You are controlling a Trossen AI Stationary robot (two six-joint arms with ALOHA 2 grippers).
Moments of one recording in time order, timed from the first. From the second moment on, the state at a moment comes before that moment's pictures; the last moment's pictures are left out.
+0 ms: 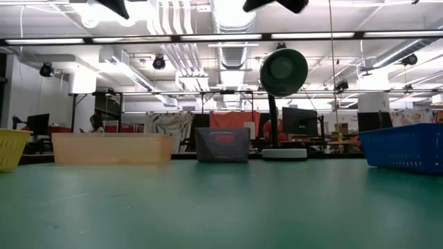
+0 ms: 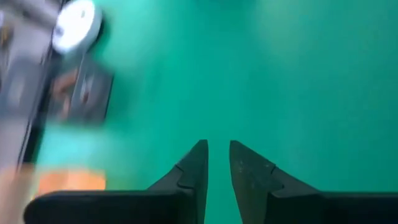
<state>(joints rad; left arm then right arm) -0.58 1.43 1.29 -1.00 -0.58 -0.43 0.41 1.71 1.51 -0.66 0.34 0.47</state>
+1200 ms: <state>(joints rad) -0.41 1.36 0.81 0.20 -0.19 0.18 0.72 1.71 1.25 -1.10 -0.06 1.61</state>
